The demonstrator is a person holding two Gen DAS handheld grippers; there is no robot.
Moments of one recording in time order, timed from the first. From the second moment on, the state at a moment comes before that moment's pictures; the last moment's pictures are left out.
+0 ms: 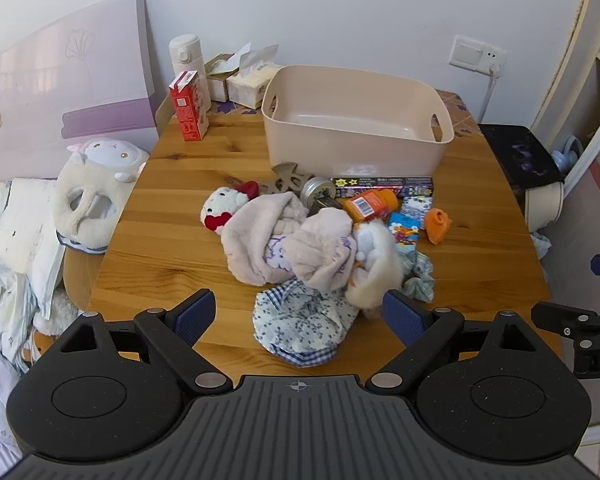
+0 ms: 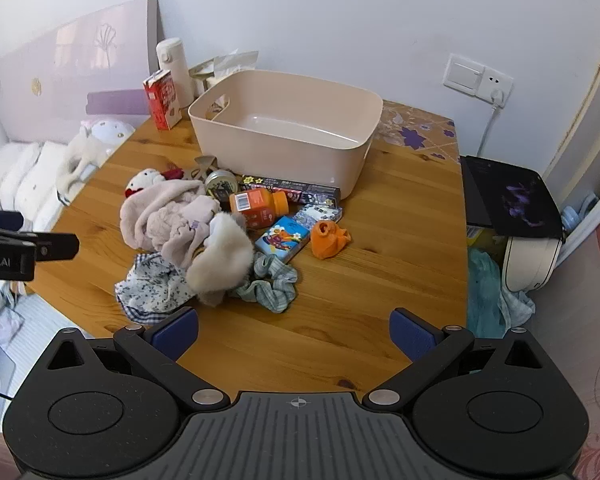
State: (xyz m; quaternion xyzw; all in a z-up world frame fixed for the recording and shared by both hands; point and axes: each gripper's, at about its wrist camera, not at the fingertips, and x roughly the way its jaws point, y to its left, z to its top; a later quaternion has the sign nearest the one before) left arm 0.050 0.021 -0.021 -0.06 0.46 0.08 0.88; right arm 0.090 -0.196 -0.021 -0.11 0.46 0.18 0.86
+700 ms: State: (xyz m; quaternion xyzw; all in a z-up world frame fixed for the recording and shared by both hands) left arm 0.121 0.078 -0.089 -0.07 0.53 0.01 0.85; right arm 0.148 -0.139 -0.060 -0.08 0.49 0.14 0.85
